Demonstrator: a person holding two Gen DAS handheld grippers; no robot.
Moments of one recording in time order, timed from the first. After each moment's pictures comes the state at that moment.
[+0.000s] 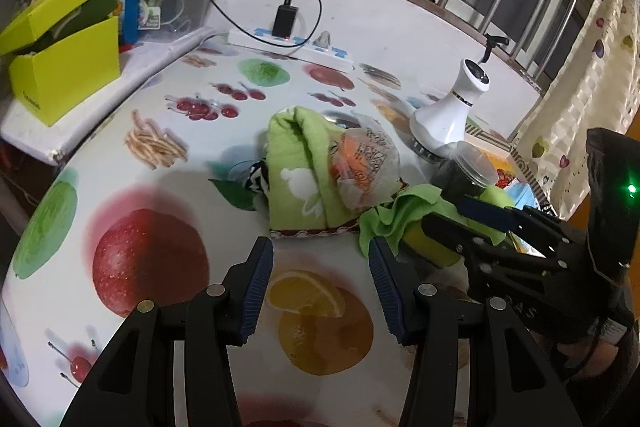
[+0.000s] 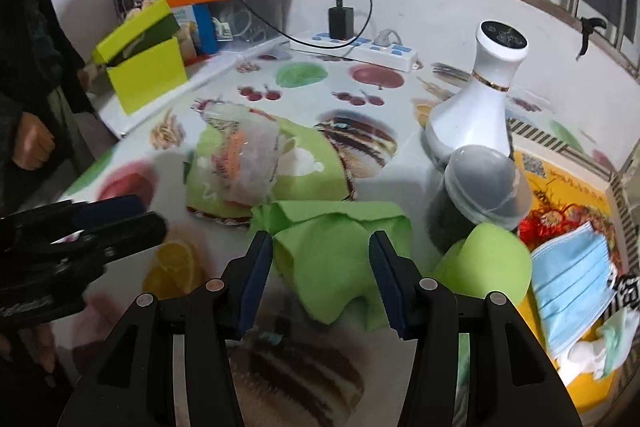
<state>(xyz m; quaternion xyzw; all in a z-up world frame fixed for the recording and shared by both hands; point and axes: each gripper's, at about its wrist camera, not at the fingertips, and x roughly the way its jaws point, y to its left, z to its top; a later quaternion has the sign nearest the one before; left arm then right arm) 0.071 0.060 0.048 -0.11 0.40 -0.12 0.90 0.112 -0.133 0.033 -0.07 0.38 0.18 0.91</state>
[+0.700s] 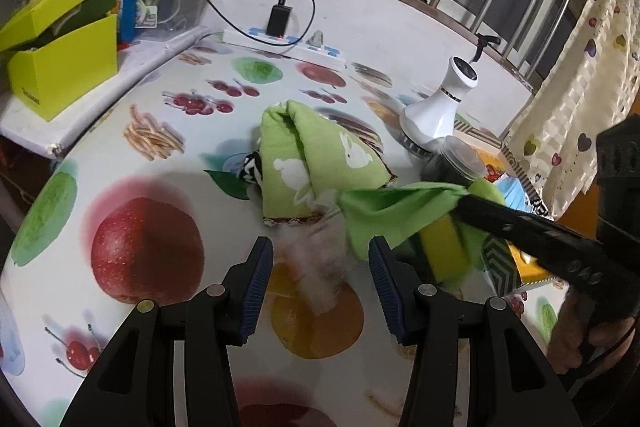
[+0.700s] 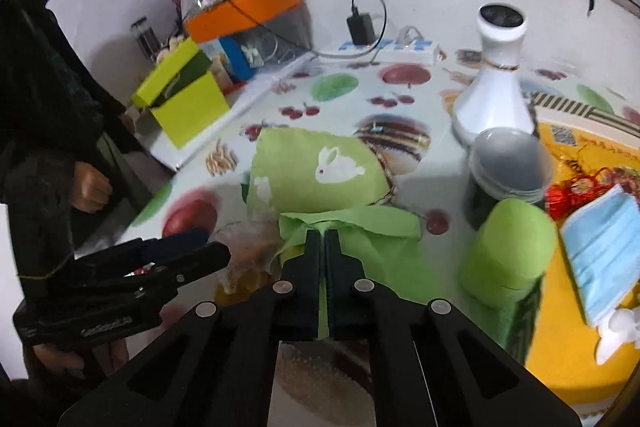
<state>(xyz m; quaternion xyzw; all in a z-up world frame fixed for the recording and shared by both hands) 0.060 0.060 0.050 -0.11 0.39 -0.13 0.90 0.092 -0.153 0.053 0.05 0.38 0.26 0.89</state>
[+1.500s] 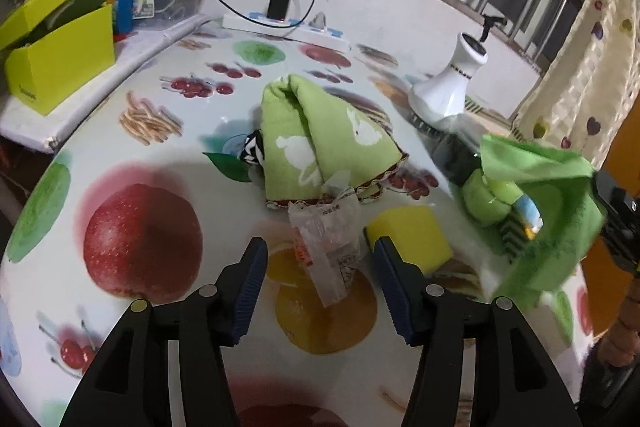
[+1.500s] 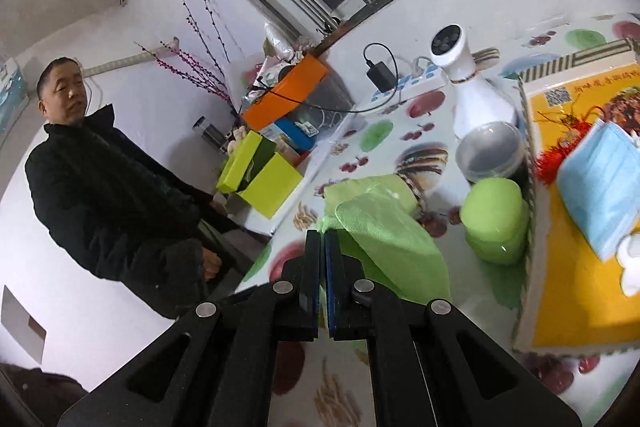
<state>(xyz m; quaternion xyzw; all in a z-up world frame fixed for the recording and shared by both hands) 0.068 0.052 0.033 -0.08 0.42 -0.12 0.90 0.055 -0.235 0.077 0.26 0.31 0.34 0.85</state>
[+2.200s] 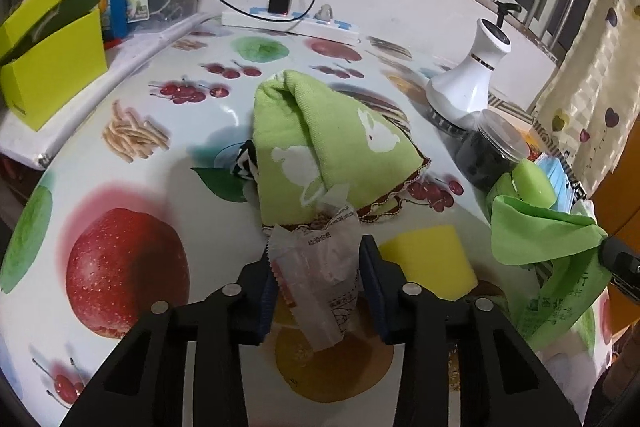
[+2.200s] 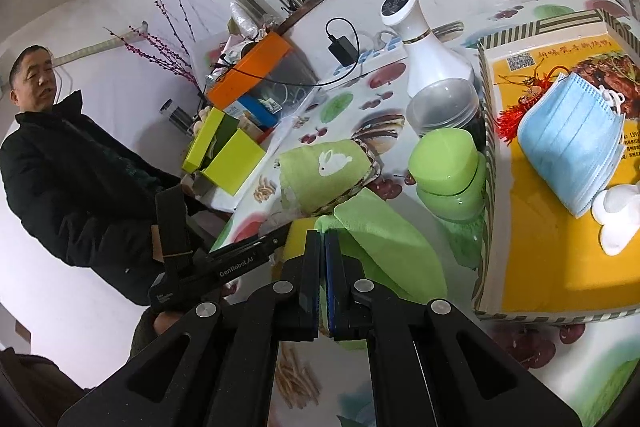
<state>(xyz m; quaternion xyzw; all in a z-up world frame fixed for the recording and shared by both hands) 0.094 0.039 0.023 -0.06 0.42 -0.10 0.90 0.052 -0.246 0.045 0.24 0.36 0.31 0.85</state>
